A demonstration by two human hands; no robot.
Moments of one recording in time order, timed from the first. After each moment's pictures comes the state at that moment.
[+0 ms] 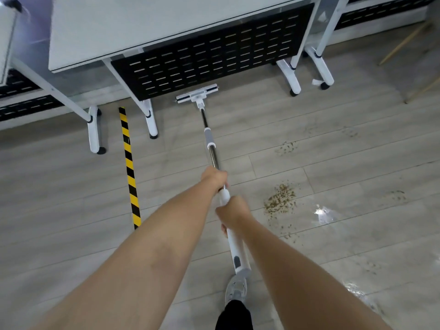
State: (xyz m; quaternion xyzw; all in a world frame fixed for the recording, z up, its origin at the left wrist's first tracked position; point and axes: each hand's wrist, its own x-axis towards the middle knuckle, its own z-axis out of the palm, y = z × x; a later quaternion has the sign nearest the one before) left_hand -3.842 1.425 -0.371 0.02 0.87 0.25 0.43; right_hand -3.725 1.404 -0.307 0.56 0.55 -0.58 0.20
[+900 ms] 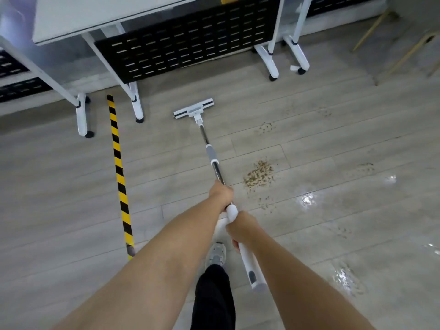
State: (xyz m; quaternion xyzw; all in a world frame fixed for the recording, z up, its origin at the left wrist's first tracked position) left_hand -3.591 1.340 -0.414 0.04 0.86 0.21 0.45; right_hand -3.478 1.326 -0.332 0.56 0.61 -0.47 0.31
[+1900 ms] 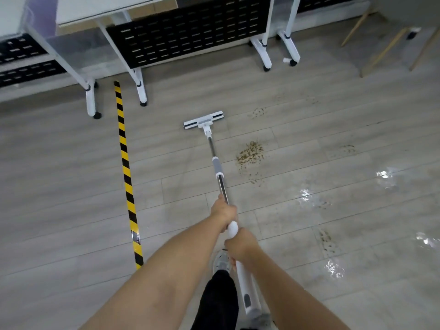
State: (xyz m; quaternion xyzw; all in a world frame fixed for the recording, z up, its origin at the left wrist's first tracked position) left_hand -3.395 1.184 -0.377 -0.01 0.81 0.30 0.50; right_hand -3.285 1.179 -0.274 0.56 0.56 -0.56 0.24
